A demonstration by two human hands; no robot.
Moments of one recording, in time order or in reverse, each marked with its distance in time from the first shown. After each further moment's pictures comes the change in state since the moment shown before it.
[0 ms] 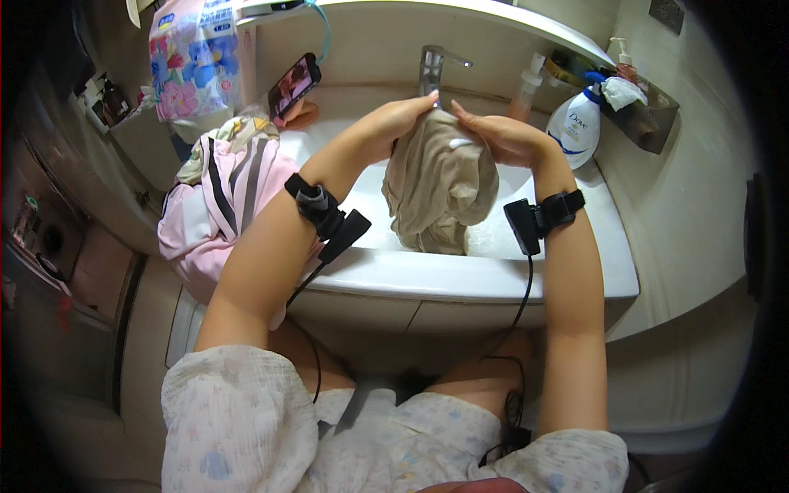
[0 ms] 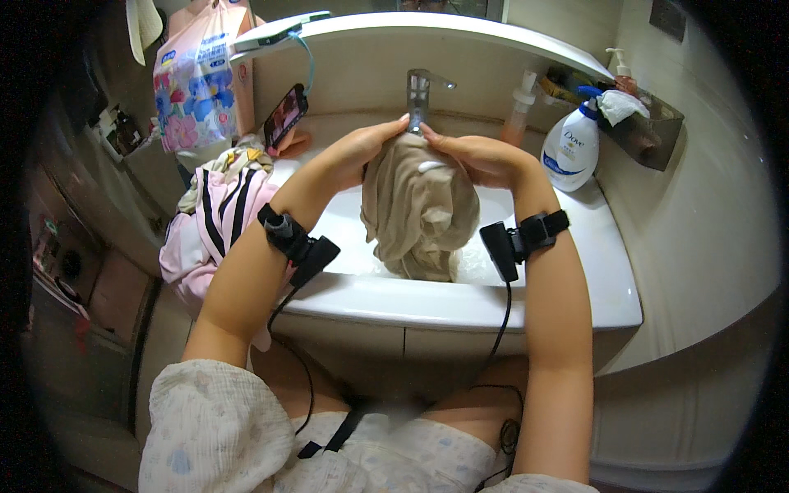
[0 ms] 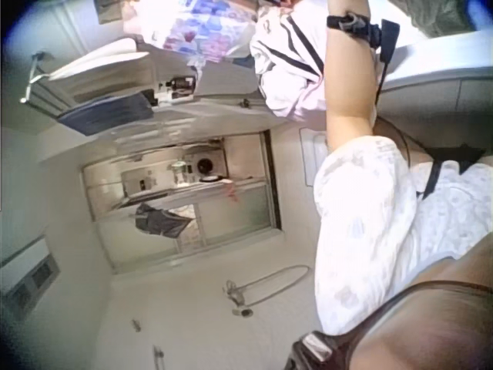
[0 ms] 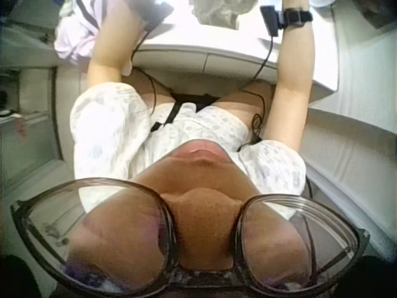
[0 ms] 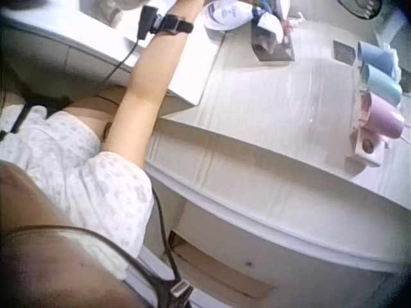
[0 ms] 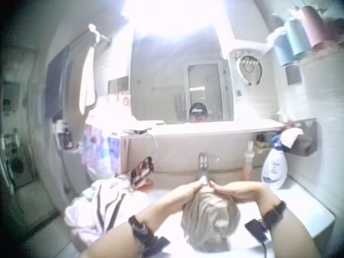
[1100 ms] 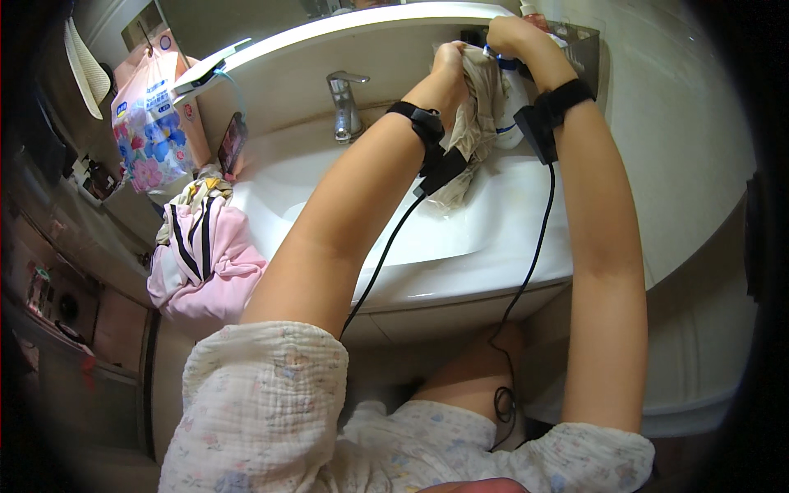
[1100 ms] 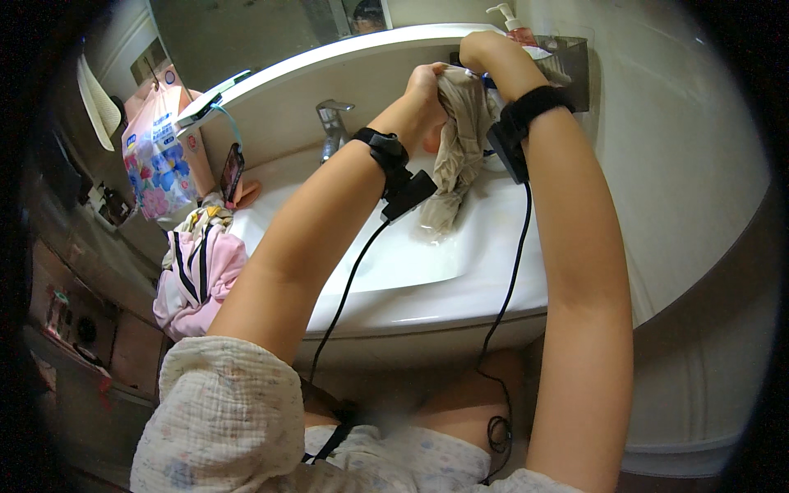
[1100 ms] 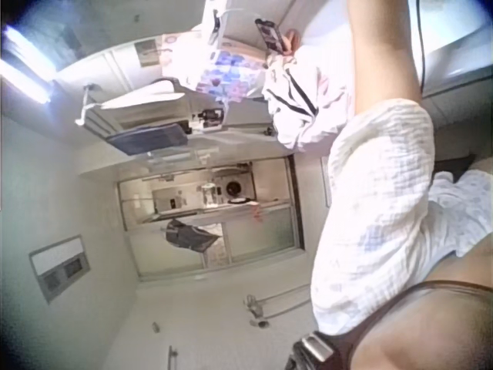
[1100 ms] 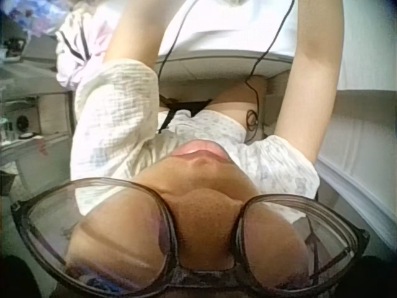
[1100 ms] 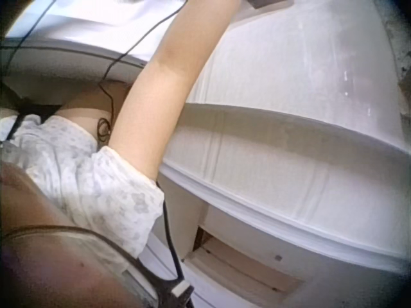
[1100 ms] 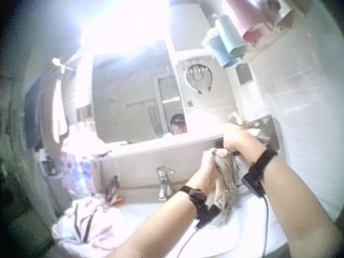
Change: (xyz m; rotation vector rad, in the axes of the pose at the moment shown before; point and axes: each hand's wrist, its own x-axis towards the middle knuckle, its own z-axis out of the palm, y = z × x) left_hand 0.189 0.044 0.188 -0.444 0.023 0.099; right_hand -0.032 -0.020 -0.243 -1.993 0.660 0.049
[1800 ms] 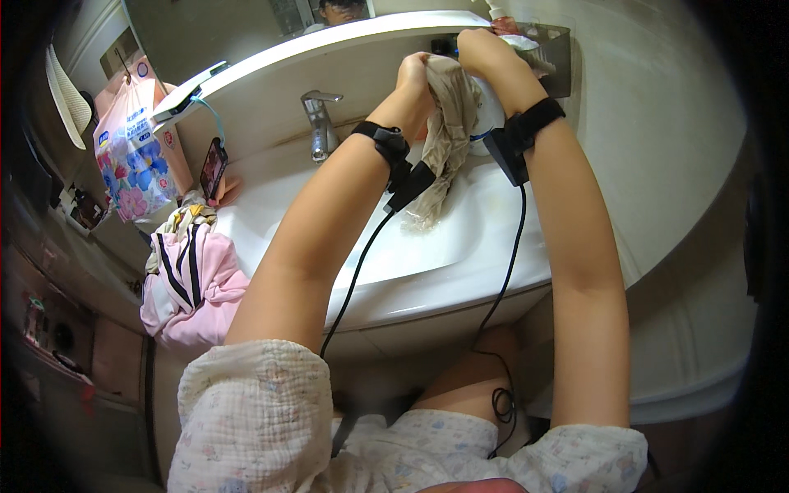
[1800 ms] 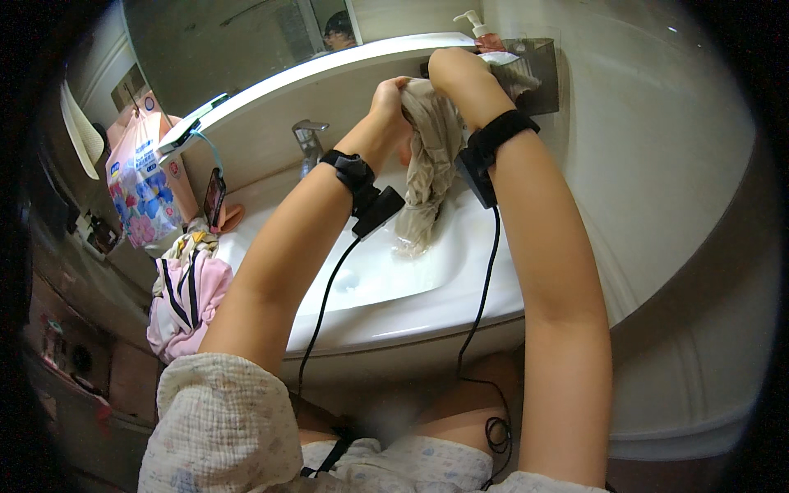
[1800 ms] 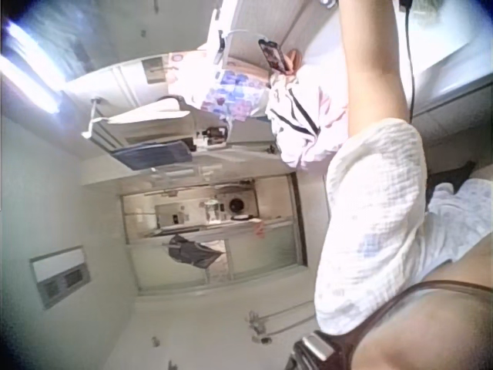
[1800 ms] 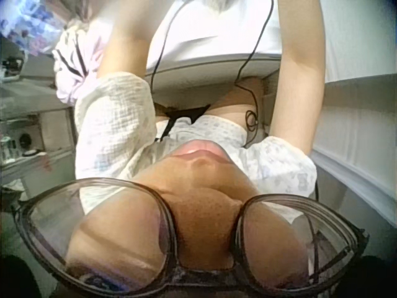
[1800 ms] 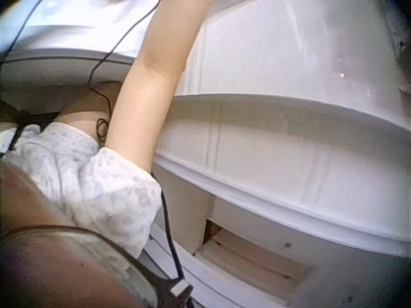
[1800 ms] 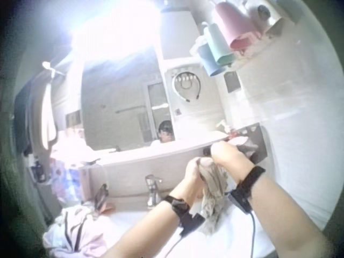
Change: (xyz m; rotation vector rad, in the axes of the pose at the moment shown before) left_hand -0.012 0.012 -0.007 -0.001 0.026 0.051; right_hand -0.036 -0.035 -0.036 0.553 0.173 0.369
